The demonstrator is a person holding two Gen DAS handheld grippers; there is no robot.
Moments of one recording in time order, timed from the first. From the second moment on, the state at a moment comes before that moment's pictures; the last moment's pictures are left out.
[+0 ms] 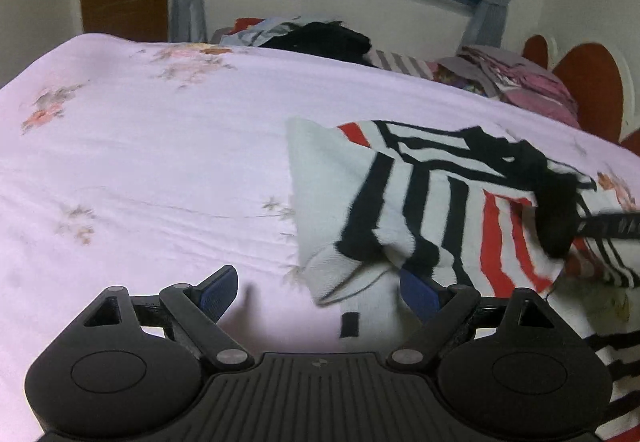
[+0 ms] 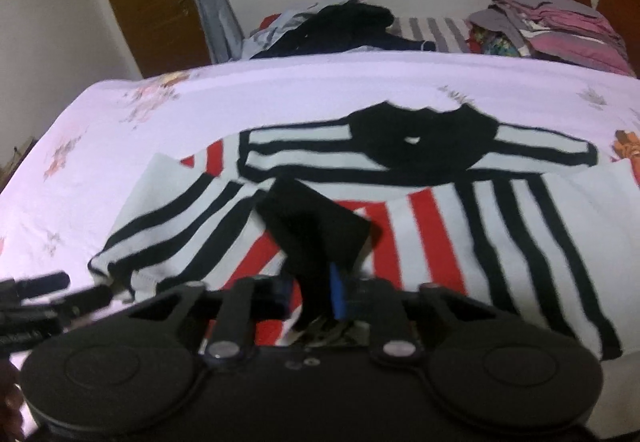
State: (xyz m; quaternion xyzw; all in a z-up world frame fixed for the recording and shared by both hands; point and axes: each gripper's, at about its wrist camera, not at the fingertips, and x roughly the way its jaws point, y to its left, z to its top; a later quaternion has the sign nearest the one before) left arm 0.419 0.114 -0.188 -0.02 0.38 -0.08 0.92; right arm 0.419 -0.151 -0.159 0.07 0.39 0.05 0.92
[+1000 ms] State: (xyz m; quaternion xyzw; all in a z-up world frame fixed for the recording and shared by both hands) left arm 0.440 0.080 -0.211 -0.02 0.41 -0.11 0.91; right arm 0.397 -0.265 -0.183 0.14 0.41 -0.05 0.90
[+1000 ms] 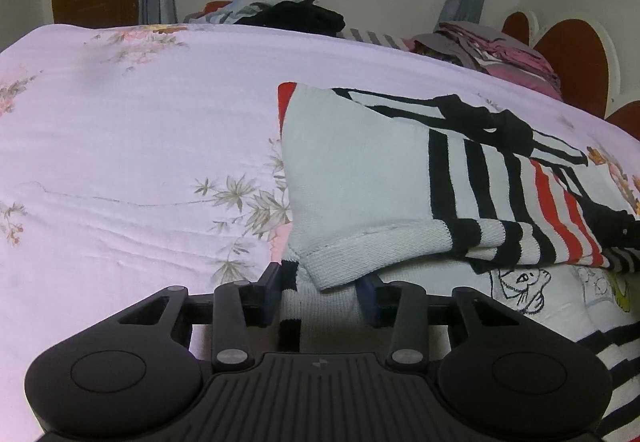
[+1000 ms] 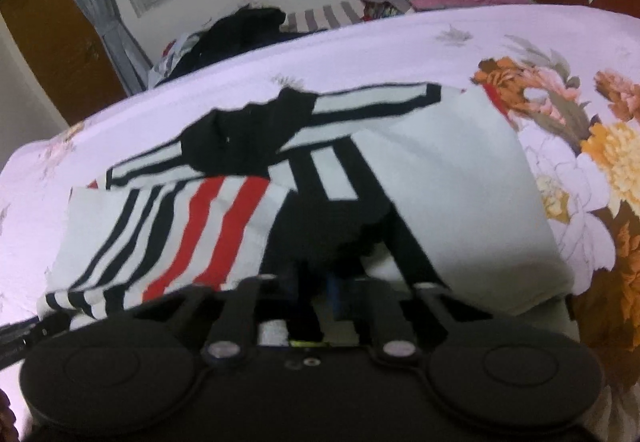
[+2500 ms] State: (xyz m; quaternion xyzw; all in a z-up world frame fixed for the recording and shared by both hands) left arm 0.464 0.061 -0.155 -0.07 0.36 -0.10 0.92; right arm 0.392 -0.305 -0.165 0.12 0.36 -0.06 0.92
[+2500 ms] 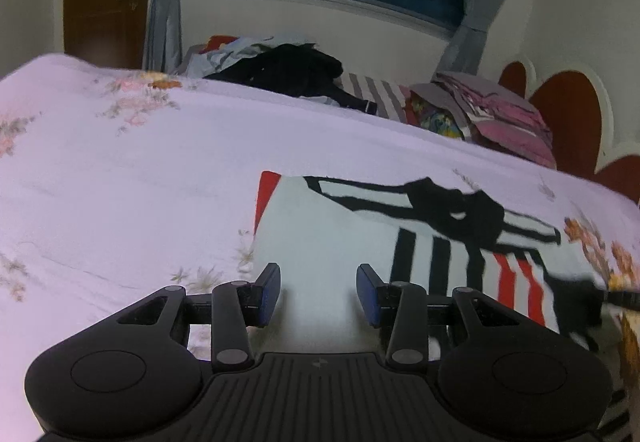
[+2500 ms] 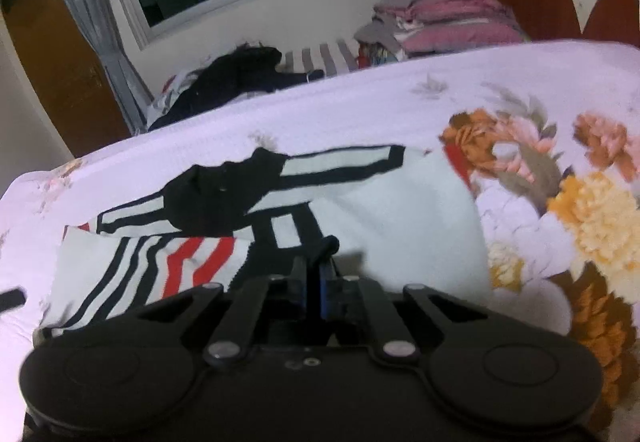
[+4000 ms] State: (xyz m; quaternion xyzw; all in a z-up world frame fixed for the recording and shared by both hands) left arm 0.516 0.013 -0.175 -0.01 0.38 -0.12 0.92; right arm 0.428 -0.234 -0.167 0.03 0.39 0.01 0.92
